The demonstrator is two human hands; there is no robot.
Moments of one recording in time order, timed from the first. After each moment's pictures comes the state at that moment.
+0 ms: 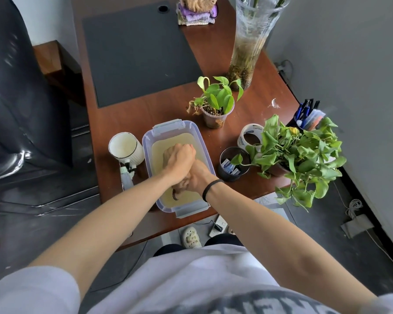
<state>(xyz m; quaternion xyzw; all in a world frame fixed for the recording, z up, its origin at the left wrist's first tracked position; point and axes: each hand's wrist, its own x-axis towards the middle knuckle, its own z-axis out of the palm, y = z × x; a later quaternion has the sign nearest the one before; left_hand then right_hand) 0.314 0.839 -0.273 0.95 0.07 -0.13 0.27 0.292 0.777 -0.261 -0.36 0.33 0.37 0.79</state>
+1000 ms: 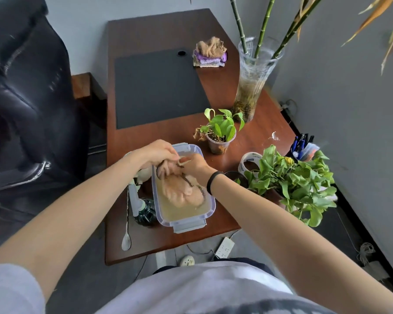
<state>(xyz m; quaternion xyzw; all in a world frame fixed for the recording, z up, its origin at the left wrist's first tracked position) 0.358 0.902 -0.177 0.87 0.05 -0.29 0.39 0.333 0.765 -0.220 -0.79 0.11 0.27 0.54</state>
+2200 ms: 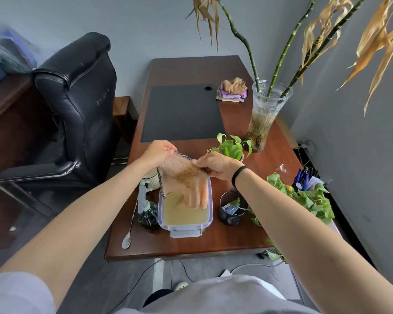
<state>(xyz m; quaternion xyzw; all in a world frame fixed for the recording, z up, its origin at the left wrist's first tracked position) 0.322 0.905 -0.139 0.90 0.11 -0.02 0.43 0.354 0.710 -0.158 -0.69 -0.03 0.40 0.61</state>
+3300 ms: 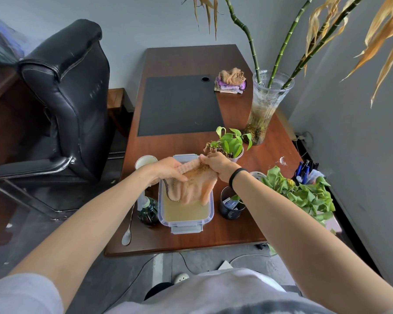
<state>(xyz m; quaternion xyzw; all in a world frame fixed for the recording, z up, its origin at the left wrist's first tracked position) 0.308 0.890 -0.167 0.85 0.06 -0.30 0.42 0.352 0.717 -0.186 -0.78 0.07 0.27 0.56</state>
